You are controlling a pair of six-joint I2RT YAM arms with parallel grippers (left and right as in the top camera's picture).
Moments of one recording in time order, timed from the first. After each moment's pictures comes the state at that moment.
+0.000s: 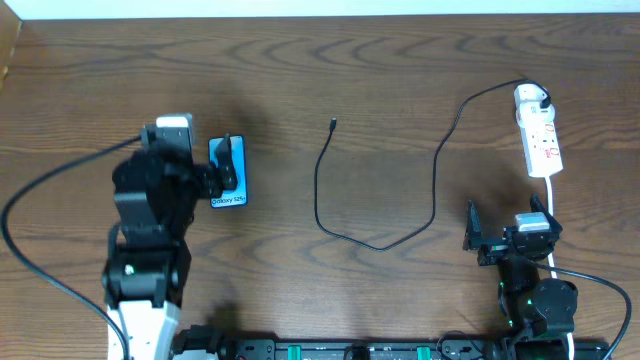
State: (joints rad) left arm 0.02 0.88 0.78 -0.35 0.08 -0.03; right arm 0.07 0.01 0.01 -0.07 -0.01 -0.07
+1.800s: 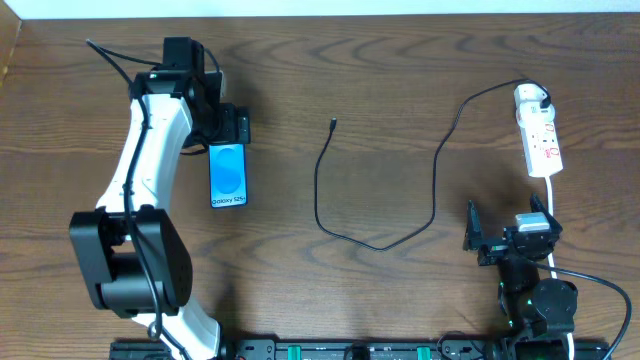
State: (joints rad) left arm 0.02 1.86 1.53 -1.01 0.08 -0.04; right arm 0.07 0.01 0.01 -0.07 -0.01 -0.07
